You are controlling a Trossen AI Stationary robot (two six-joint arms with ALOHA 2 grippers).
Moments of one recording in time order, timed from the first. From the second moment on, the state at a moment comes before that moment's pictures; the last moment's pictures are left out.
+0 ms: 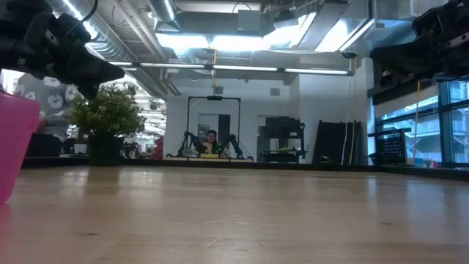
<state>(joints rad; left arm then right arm) 0.27 0.01 0.07 -0.15 0.12 -0.20 -0.17 0.12 0.01 0.20 -0.26 -0.01</state>
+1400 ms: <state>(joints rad) 0.27 0.01 0.07 -0.15 0.12 -0.20 -0.17 0.12 0.01 0.20 -0.26 -0.01</state>
